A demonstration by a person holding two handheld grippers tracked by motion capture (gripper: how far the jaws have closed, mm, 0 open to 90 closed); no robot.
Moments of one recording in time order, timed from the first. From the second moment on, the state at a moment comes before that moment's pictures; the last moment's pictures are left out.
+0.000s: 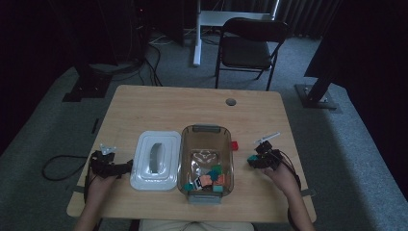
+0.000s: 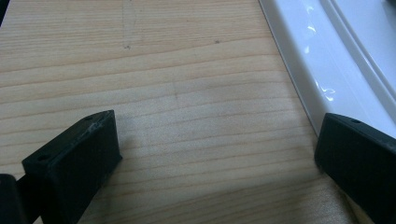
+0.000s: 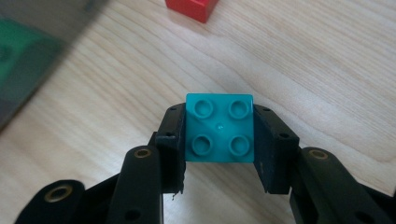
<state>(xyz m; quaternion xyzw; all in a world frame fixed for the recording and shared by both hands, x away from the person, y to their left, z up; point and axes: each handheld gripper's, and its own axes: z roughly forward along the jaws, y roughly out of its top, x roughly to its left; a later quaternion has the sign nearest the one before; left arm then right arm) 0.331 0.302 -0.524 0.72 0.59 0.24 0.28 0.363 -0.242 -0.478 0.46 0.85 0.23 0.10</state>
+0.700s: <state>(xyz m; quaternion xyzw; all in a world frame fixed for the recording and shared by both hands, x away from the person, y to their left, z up) 0.331 0.302 -0.524 0.72 0.59 0.24 0.28 0.334 -0.234 -0.422 0.39 0.87 0.28 0.09</state>
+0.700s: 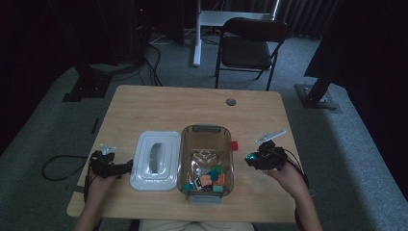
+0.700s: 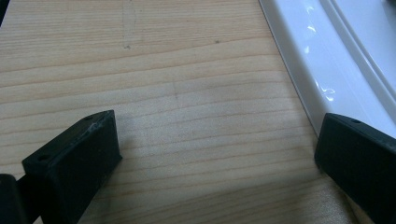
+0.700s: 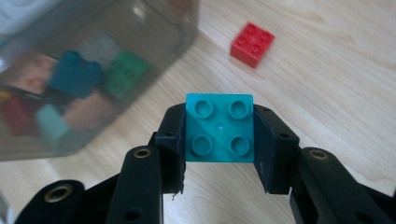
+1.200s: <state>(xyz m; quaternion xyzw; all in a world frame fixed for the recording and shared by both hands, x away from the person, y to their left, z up) 0.331 0.302 -0.524 0.72 0.59 0.24 0.28 0.315 -0.208 -0.372 0.31 0.89 0.31 0.10</state>
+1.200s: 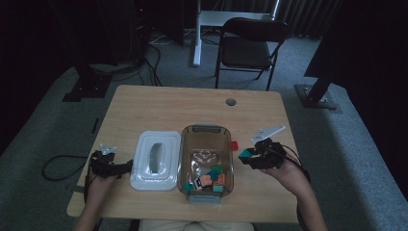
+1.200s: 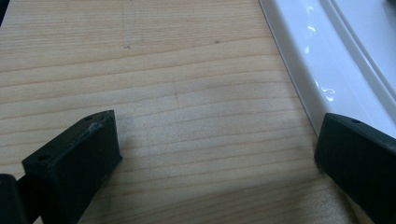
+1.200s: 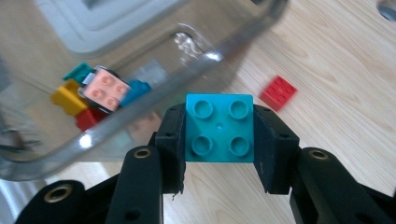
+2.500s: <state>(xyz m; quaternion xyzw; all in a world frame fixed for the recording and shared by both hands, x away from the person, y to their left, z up) 0.331 0.302 -0.524 0.72 0.59 0.24 0.28 0.307 -0.082 -0.390 0.12 0.96 0.25 0.01</state>
